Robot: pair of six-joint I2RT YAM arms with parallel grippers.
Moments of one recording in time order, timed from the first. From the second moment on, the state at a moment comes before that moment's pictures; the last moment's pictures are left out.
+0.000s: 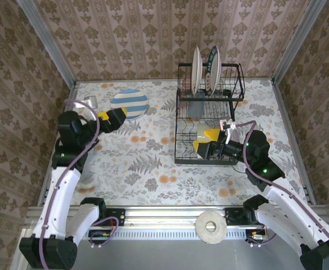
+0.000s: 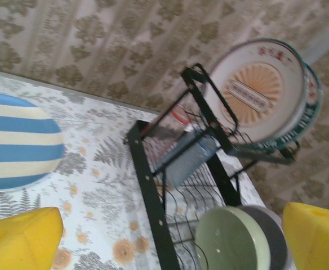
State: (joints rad) left arm -0.12 0.83 0.84 -0.22 0.57 -0.52; right arm 0.39 0.71 0.58 0.00 -0.57 0.45
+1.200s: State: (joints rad) left arm -0.16 0.56 0.73 -0.40 0.62 -0.36; right arm 0.42 1.26 1.42 -0.52 0.36 0.32
